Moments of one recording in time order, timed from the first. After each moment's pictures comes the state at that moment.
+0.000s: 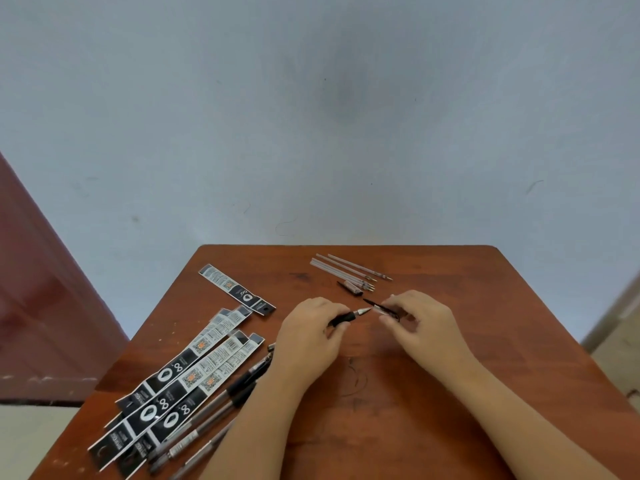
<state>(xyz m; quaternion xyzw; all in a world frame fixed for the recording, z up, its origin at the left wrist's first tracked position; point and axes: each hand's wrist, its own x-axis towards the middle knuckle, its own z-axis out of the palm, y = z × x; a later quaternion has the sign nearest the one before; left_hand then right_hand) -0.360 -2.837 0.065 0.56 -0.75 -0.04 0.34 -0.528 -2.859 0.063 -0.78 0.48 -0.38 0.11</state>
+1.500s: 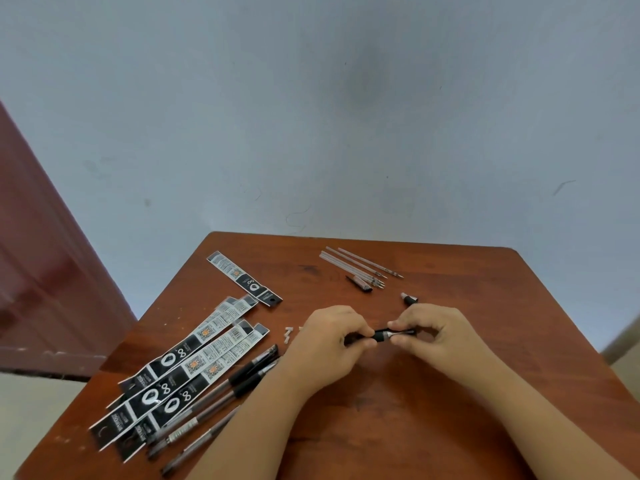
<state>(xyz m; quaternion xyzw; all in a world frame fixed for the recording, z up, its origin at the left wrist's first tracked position) -0.364 -2.830 0.065 0.49 -0.78 -0.14 0.36 -0.541 -2.864 0.062 -0.81 0.39 -0.36 0.26</state>
